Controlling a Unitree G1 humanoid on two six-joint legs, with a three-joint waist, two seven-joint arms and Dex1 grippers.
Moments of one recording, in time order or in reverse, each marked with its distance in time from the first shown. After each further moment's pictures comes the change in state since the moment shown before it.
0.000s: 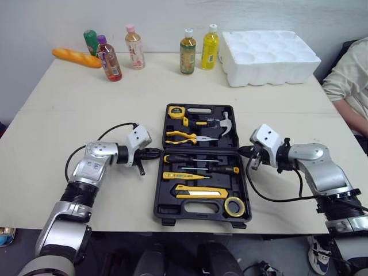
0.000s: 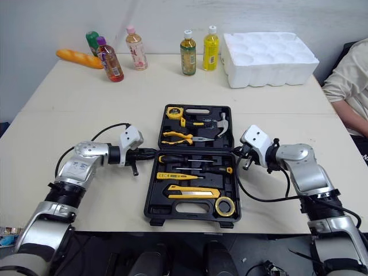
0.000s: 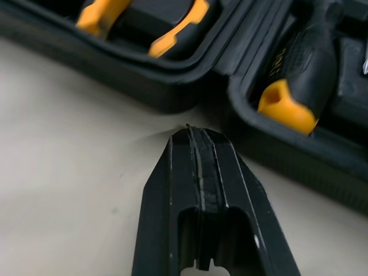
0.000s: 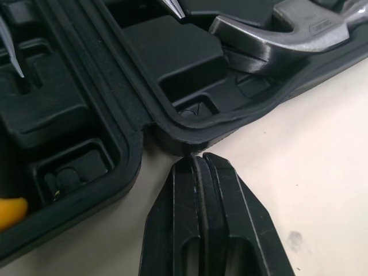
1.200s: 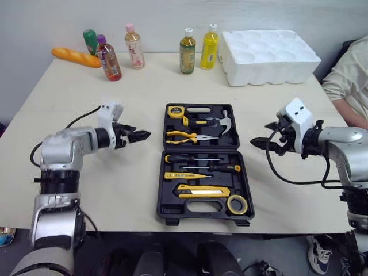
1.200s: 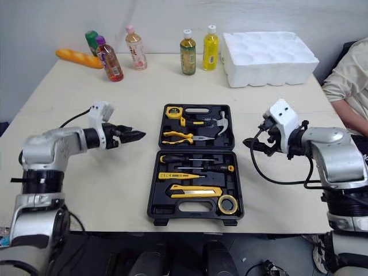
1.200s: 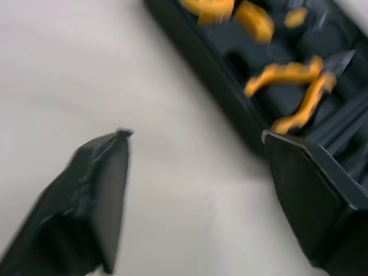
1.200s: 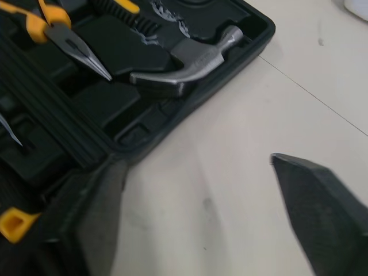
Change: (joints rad) left arm -0.176 -0.027 0.331 -0.209 -0.196 0.917 0.366; right arm -0.081 -0.097 -0.180 -0.228 0.123 0.501 -0.030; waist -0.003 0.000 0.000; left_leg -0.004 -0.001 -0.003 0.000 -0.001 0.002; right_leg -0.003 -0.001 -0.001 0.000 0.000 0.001
